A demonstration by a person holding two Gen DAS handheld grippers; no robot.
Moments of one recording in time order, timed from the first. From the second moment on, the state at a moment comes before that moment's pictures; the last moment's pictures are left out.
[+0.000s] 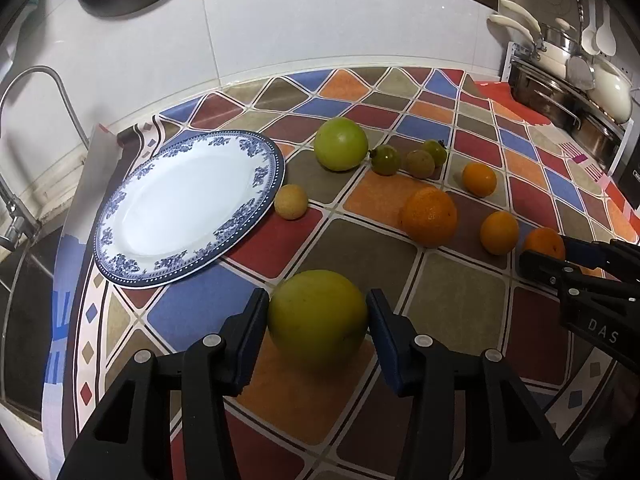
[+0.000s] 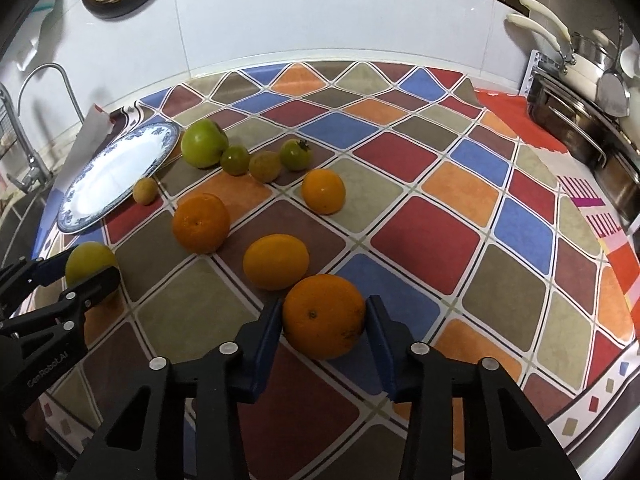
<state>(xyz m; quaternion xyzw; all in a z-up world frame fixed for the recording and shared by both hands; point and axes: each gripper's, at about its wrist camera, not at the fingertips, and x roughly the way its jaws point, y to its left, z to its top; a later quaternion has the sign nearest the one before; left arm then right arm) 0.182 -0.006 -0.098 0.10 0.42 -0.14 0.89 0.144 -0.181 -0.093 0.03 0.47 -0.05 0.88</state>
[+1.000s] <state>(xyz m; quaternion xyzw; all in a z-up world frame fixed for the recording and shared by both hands) 0.209 0.086 -0.017 0.05 0.32 -0.11 0.94 0.212 -0.068 -0.006 -0.02 0.35 0.13 0.93</state>
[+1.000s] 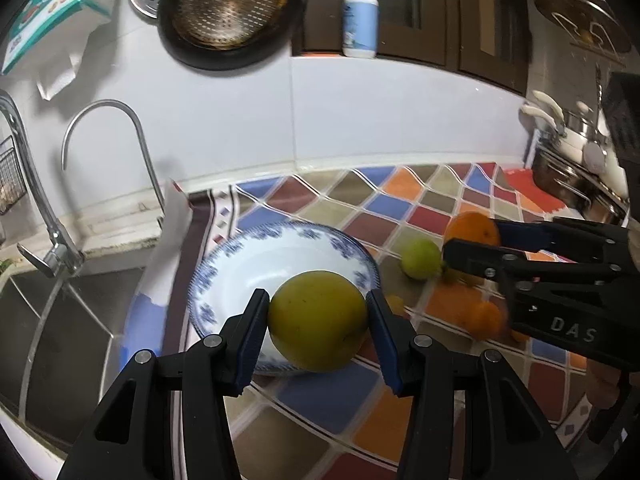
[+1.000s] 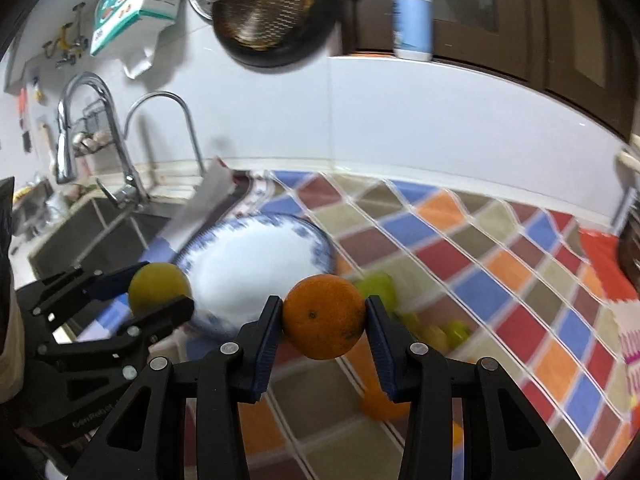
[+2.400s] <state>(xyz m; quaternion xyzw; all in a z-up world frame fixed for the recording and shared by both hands) 0.374 0.135 -0.079 0.06 0.38 -0.10 0.92 0.404 0.002 -0.089 -0.04 0.50 0.18 0.85</state>
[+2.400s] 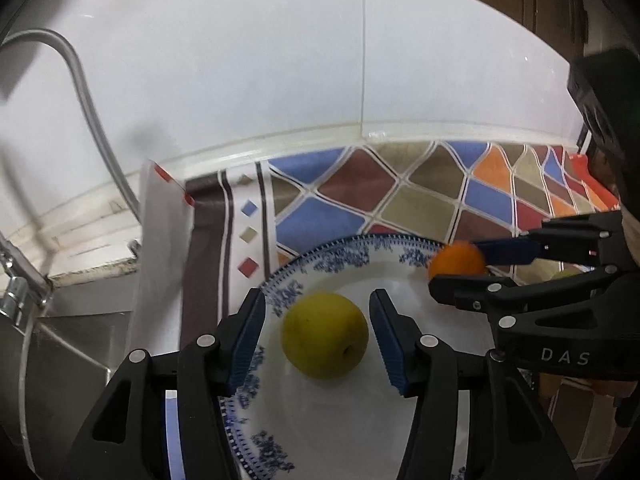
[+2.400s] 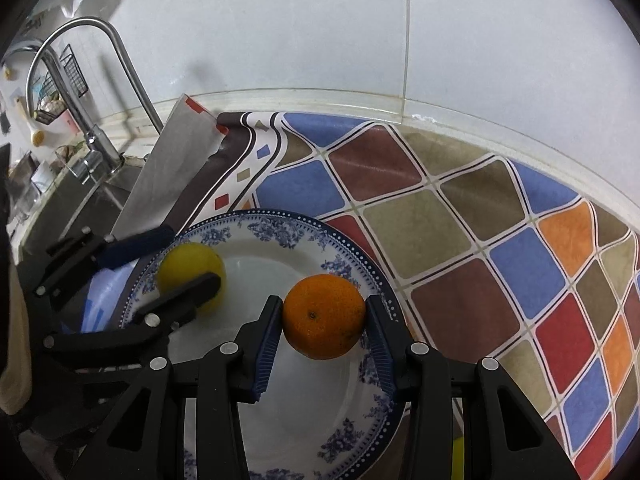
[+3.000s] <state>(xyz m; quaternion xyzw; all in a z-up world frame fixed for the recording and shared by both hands) 0.275 0.131 -0.001 0.05 0.28 -0.09 0.95 0.308 -0.024 -0.002 -0.04 0.37 0.13 0.92</state>
